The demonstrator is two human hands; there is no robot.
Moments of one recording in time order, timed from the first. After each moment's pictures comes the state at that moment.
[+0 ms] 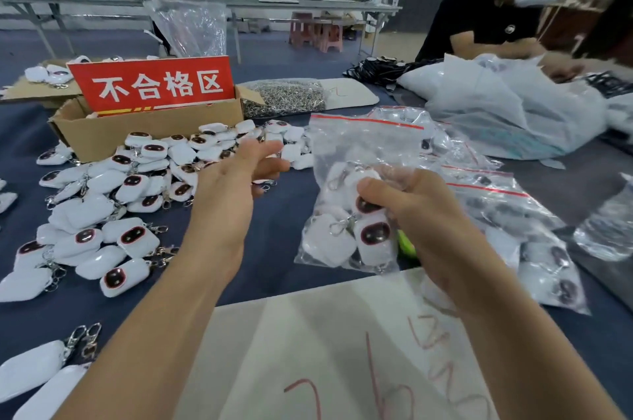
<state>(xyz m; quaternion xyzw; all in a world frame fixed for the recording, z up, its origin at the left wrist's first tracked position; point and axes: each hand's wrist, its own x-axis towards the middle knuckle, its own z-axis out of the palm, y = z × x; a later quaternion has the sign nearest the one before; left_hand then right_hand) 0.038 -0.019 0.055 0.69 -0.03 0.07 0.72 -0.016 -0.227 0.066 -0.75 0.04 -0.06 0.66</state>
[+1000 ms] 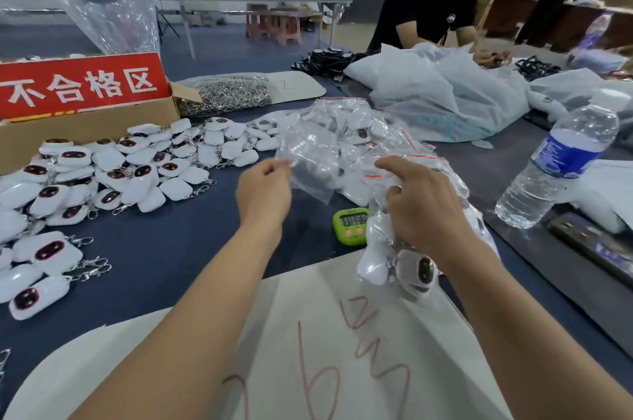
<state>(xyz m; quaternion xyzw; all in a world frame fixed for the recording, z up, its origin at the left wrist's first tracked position) 0.081 -0.151 0.007 0.74 0.06 0.04 0.67 -0.027 -0.332 0.045 -0.94 0.16 -0.19 0.23</state>
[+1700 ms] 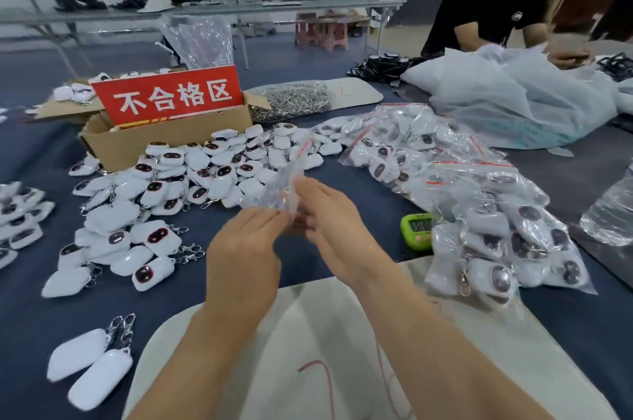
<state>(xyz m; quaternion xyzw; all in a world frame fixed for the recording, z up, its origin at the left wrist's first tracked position) 0.001 -0.007 -0.001 0.87 -0.23 0.38 0.22 0.015 -0.150 0.024 -0.58 0.02 0.06 0.81</state>
